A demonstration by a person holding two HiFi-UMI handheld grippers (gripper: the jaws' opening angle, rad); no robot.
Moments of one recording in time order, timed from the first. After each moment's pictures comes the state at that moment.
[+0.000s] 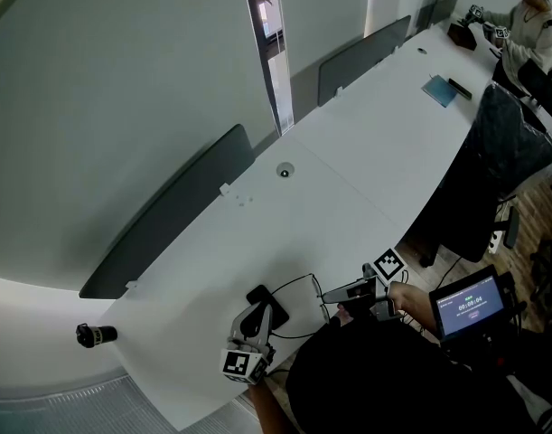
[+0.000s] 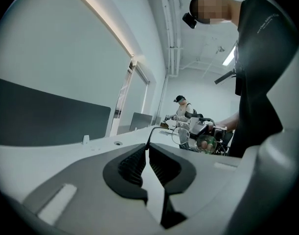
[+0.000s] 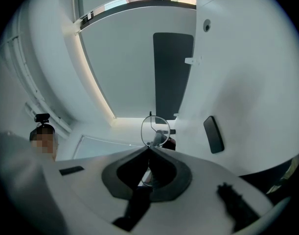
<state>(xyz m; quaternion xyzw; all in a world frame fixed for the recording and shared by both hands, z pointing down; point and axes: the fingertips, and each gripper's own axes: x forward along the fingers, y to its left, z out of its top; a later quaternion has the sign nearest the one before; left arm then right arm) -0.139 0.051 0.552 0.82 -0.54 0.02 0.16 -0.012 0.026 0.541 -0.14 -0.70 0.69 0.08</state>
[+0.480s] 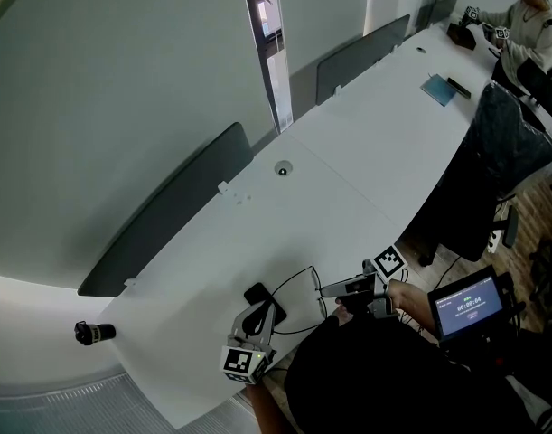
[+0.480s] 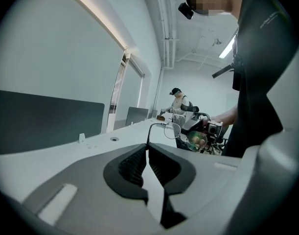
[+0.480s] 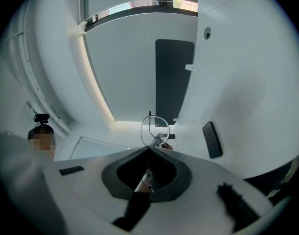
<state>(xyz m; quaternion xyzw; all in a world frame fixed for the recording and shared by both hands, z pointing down) -0.125 0.048 0.556 0.84 -0.52 0.07 0.15 -0.011 0.011 0.543 -0.12 -0.71 0.69 0.06</state>
